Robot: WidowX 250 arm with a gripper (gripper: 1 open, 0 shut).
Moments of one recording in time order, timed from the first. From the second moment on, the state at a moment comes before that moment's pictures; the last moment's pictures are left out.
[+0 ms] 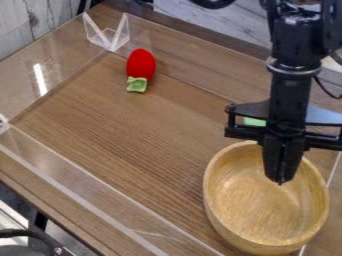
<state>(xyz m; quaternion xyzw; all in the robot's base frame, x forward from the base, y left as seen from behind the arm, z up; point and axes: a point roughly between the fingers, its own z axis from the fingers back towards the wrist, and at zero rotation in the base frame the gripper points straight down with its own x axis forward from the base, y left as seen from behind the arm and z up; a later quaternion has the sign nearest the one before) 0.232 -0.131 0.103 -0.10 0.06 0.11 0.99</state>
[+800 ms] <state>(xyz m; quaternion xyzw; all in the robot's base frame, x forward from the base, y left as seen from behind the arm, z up) 0.213 -0.130 0.091 -0.11 0.00 0.18 0.98</state>
